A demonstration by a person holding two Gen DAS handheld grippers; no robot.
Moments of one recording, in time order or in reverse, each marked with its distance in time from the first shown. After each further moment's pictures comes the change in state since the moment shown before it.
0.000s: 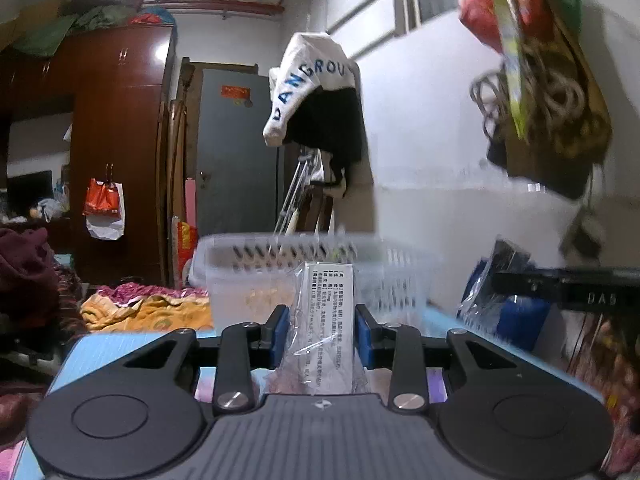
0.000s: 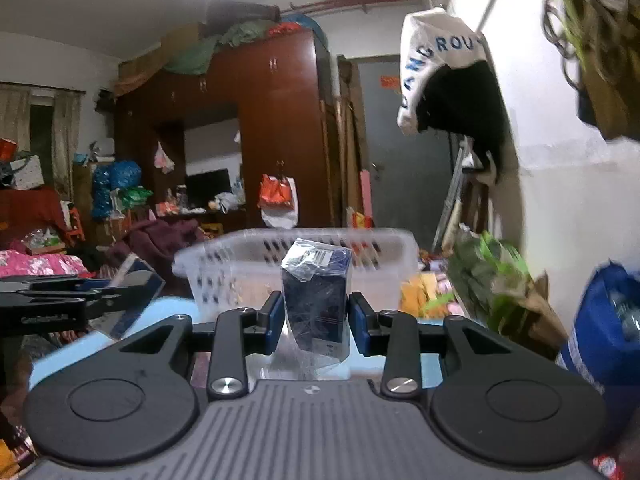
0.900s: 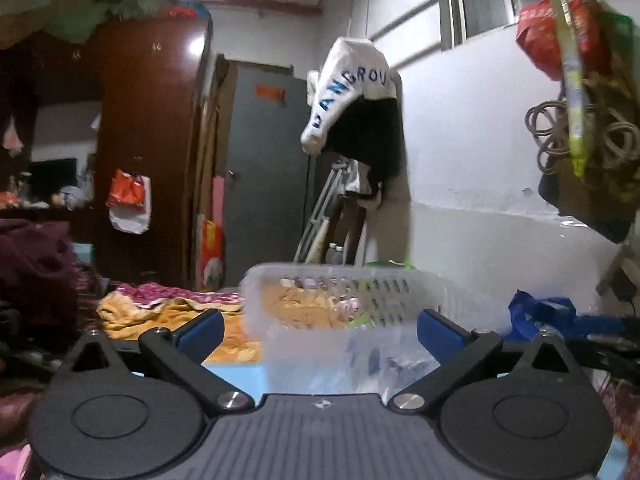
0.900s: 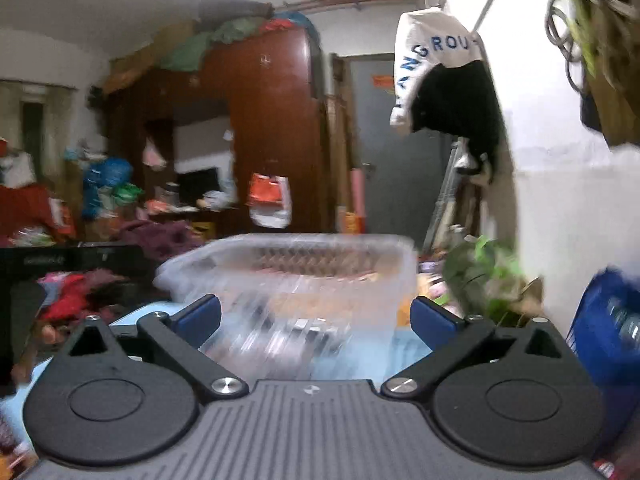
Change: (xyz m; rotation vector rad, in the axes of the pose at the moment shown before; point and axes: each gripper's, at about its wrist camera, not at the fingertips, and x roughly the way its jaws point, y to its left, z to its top) left arm -0.004 0.045 0.002 -0.071 -0.012 0.095; right arm -0.009 0.001 -0.030 -0.002 -0.002 0.000
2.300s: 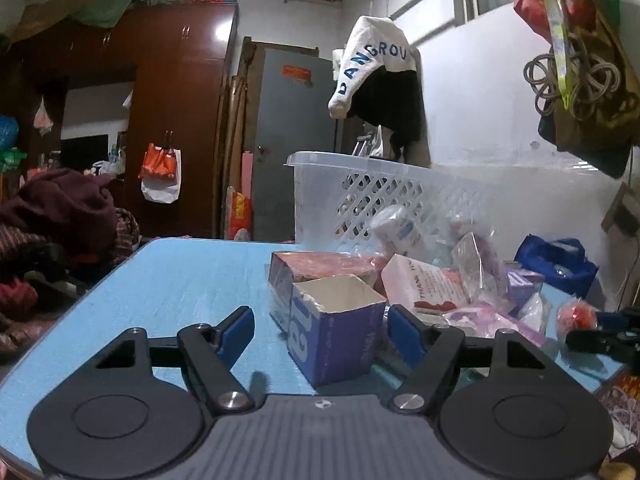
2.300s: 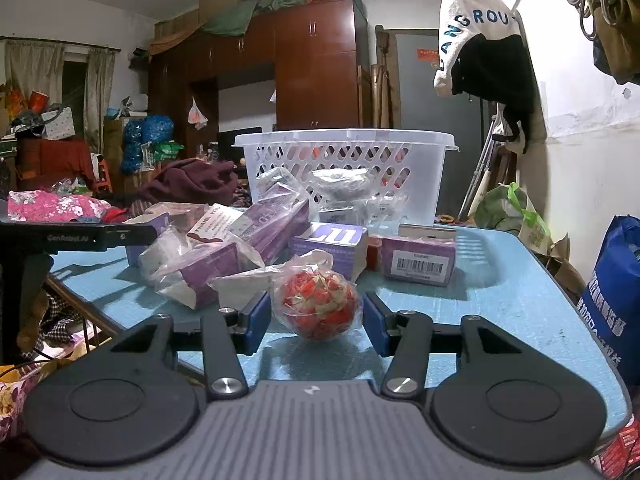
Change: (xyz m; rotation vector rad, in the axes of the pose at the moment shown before) left arm -0.048 0.001 -0.116 -0.003 0.045 0.069; right arm -0.036 0.028 -0.097 -0.078 0.088 0.071
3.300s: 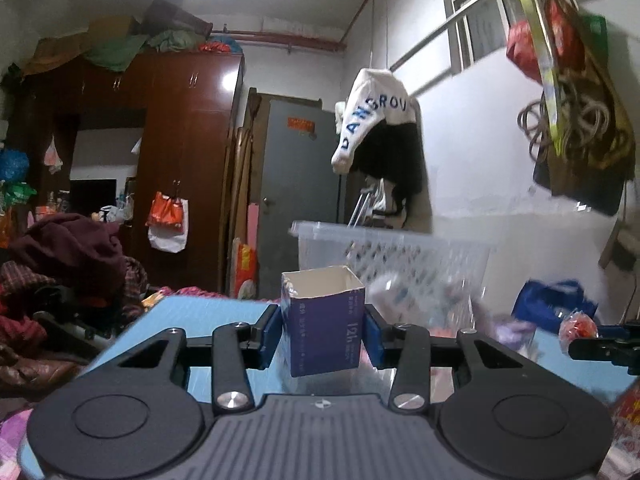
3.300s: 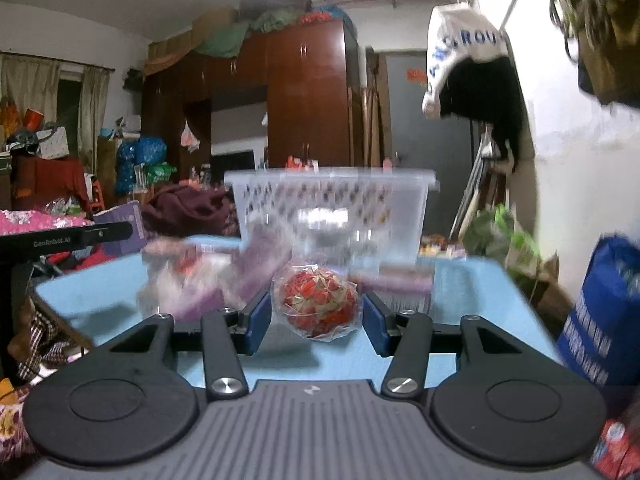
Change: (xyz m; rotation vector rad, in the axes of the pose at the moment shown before) left arm -0.029 0.004 0.024 -0.003 -0.167 0.003; right arm -0.018 -0.008 0.028 -0.001 -0.086 -0.028
